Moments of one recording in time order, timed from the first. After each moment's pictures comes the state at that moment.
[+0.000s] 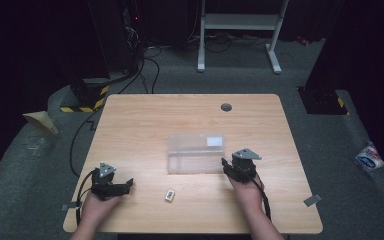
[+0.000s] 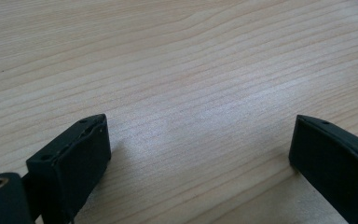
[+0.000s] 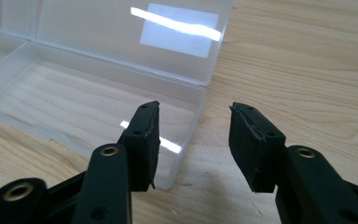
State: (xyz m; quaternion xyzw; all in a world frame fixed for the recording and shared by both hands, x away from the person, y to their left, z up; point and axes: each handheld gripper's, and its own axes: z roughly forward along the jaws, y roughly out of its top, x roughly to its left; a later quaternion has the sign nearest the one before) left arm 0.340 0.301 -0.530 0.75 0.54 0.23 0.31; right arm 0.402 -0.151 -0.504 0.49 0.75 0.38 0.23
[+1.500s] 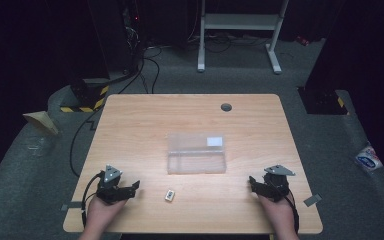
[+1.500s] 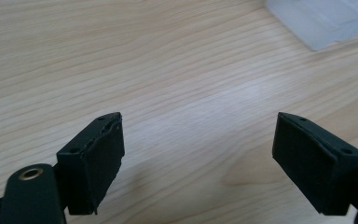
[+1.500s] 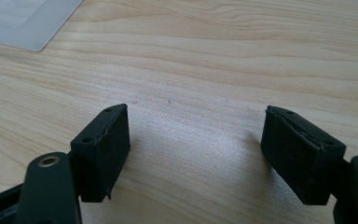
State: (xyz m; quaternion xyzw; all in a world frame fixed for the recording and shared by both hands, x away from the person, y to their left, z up) left arm 0.320 0.266 -0.510 0.76 0.50 0.22 0.35; right arm 0.364 -0.243 -0.524 0.53 0.75 0.32 0.23
